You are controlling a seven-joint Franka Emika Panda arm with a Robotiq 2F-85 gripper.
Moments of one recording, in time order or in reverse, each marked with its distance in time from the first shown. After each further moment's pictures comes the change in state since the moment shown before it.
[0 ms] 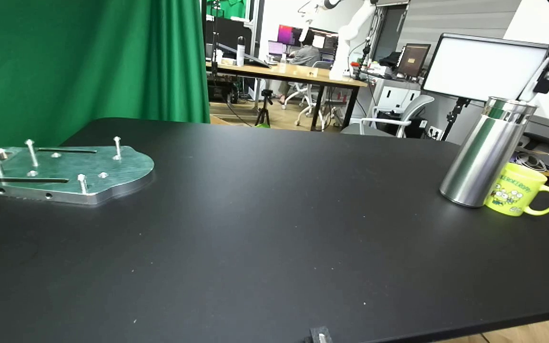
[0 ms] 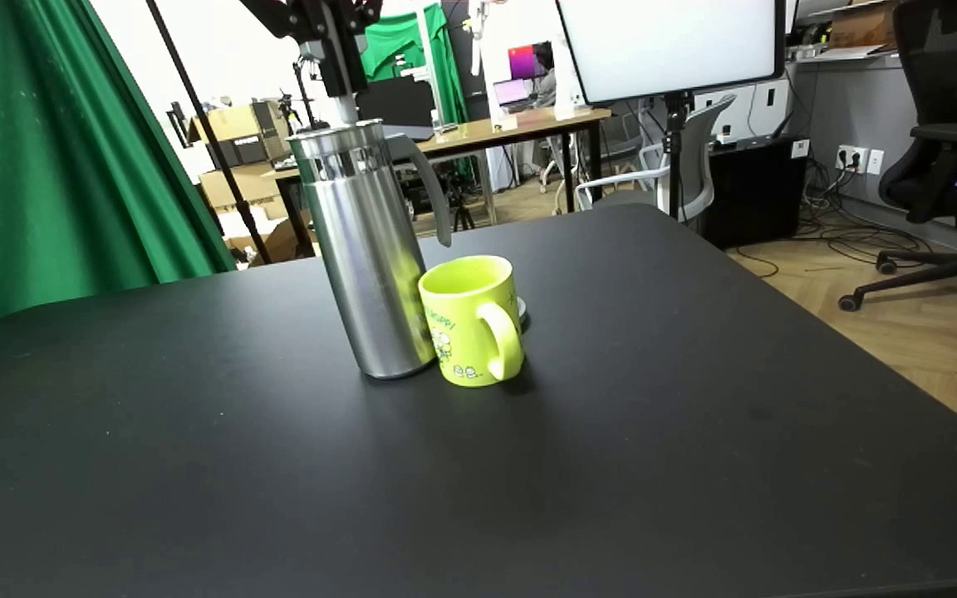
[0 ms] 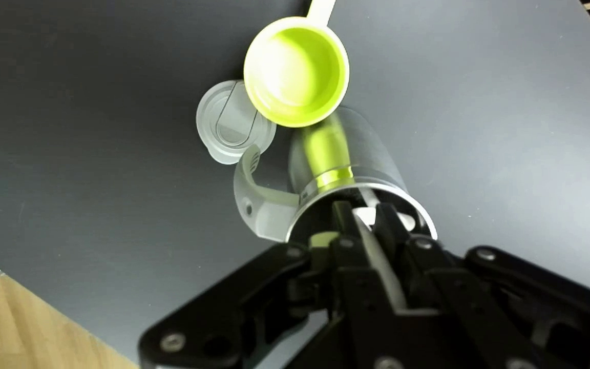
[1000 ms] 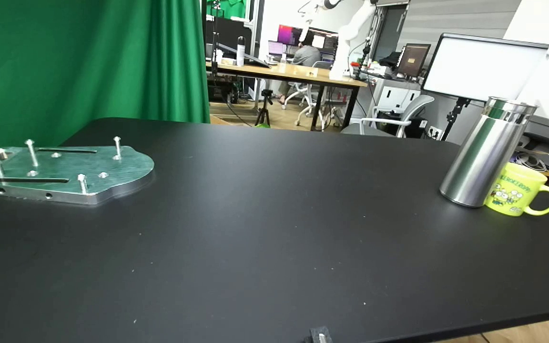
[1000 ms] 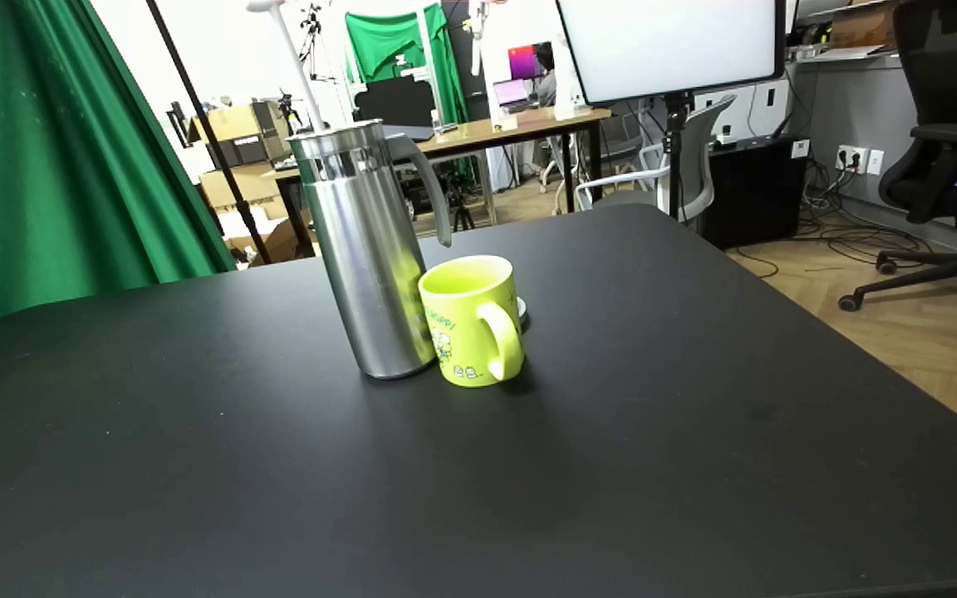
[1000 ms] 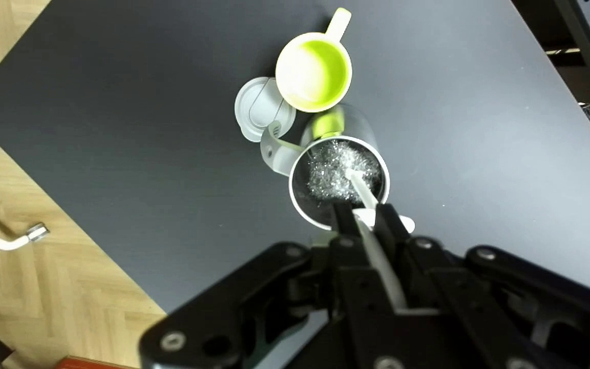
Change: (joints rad) arm 0.026 -0.167 0.031 0.109 -0.112 -0.214 0.013
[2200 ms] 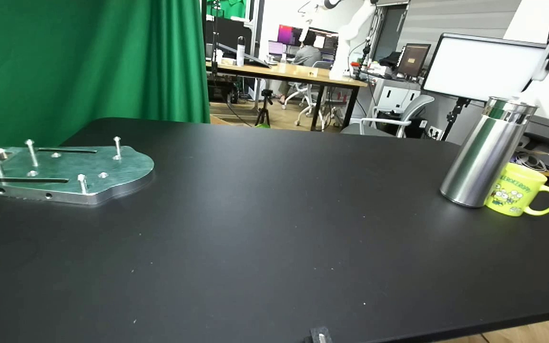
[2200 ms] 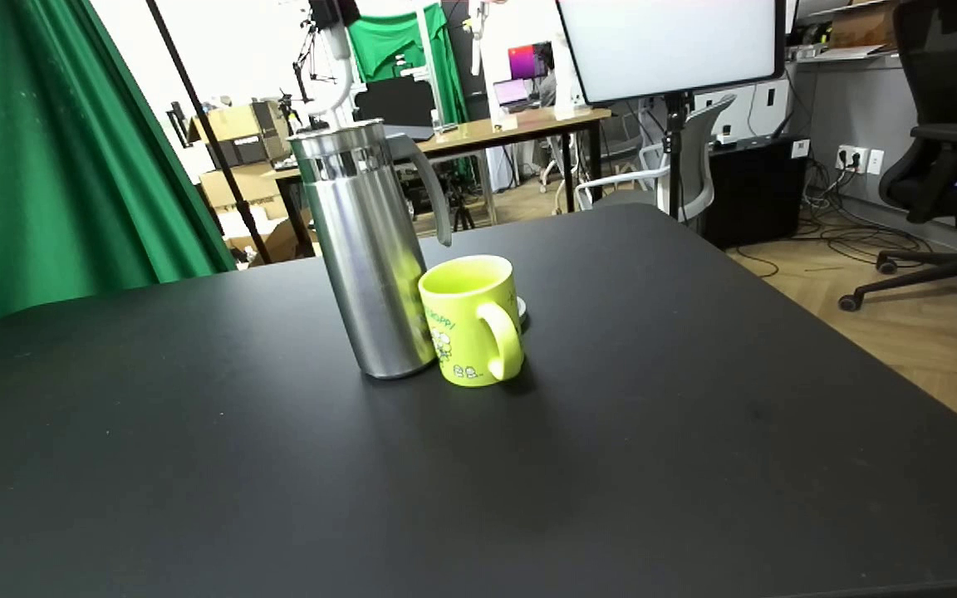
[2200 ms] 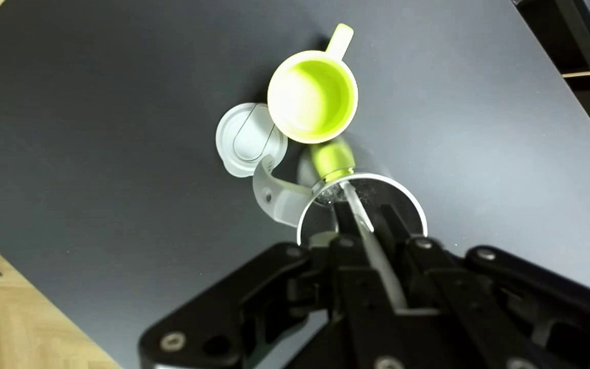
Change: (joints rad) arm -0.014 0.158 0.005 0.006 -0.025 0.071 0.011
